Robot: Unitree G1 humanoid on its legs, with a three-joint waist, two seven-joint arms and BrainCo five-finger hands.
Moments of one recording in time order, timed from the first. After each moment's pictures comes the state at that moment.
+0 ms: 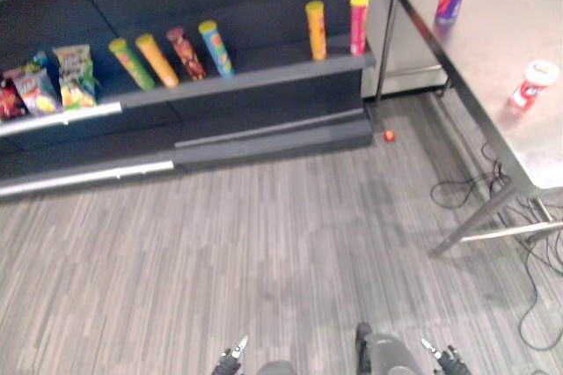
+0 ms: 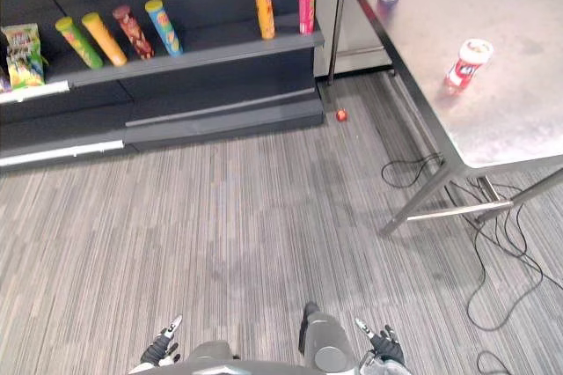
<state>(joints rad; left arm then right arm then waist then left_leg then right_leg) 0.08 0.00 0.35 1.14 -0.31 -0.17 -0.06 0.08 -0.06 -0.41 1.10 0.26 -0.21 0.04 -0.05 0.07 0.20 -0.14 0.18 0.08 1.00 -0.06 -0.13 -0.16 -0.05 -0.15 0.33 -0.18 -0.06</state>
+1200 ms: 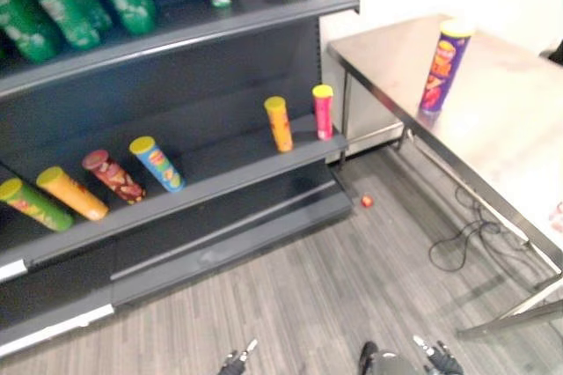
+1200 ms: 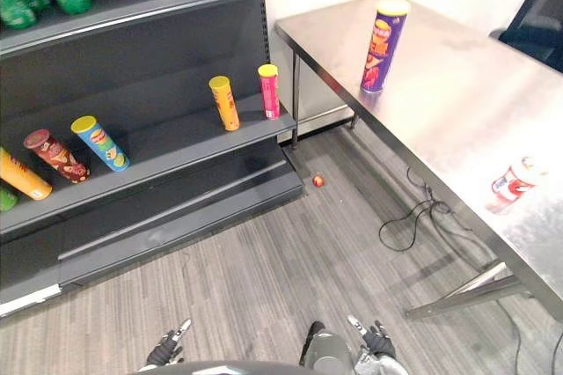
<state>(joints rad) 0.09 0.00 0.23 1.20 -0.29 -0.19 -0.05 0.06 -0.10 -0.37 1.16 0.32 -0.19 0.09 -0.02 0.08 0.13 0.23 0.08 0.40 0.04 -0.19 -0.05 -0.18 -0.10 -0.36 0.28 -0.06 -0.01</state>
